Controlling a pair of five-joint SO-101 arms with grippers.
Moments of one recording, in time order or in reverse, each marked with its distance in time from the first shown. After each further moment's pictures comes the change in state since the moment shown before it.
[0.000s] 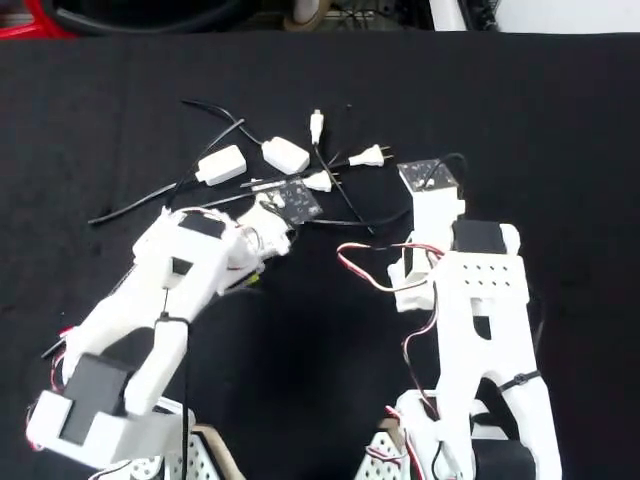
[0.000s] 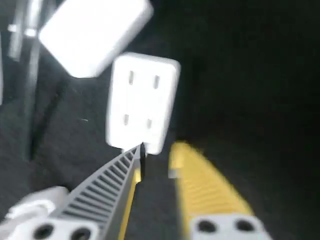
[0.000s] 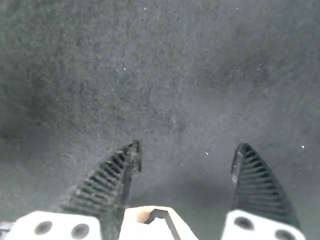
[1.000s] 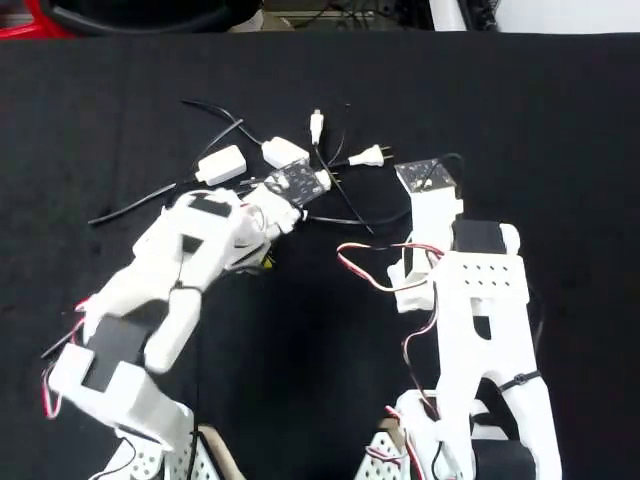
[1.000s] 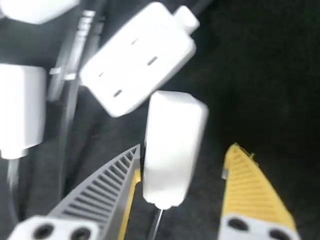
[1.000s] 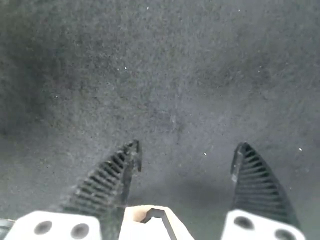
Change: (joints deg) left arm -2.2 16.6 -12.7 -9.8 -2.0; right arm 0.1 0.0 0.0 0.0 1.6
